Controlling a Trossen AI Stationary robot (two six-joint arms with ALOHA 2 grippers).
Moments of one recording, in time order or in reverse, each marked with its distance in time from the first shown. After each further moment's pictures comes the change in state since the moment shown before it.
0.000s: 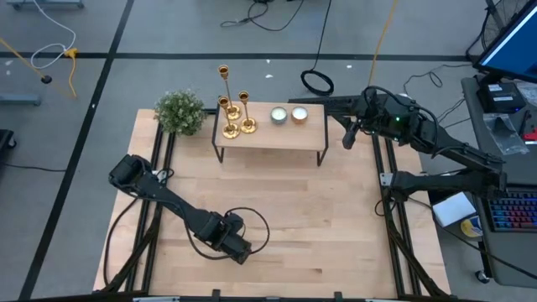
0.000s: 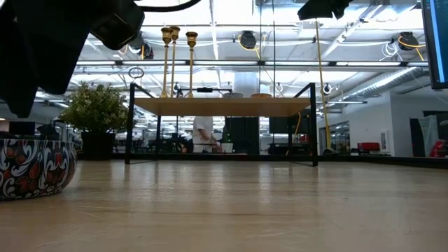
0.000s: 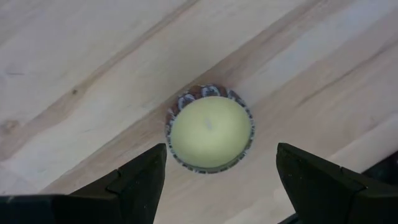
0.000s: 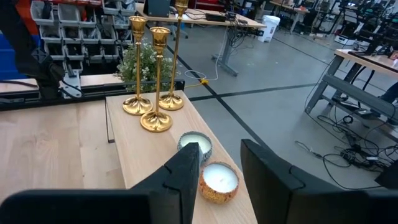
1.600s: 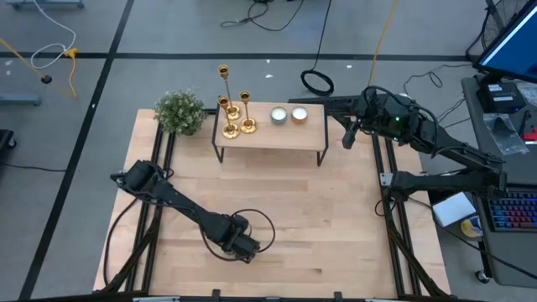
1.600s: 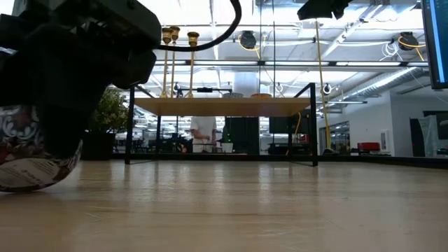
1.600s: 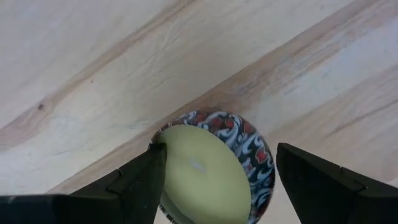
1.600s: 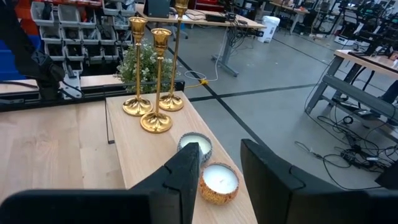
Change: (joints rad) left arm 0.044 0.118 0.002 0.051 0.063 0.000; right arm 0.000 0.002 0.000 0.004 -0.001 0.000
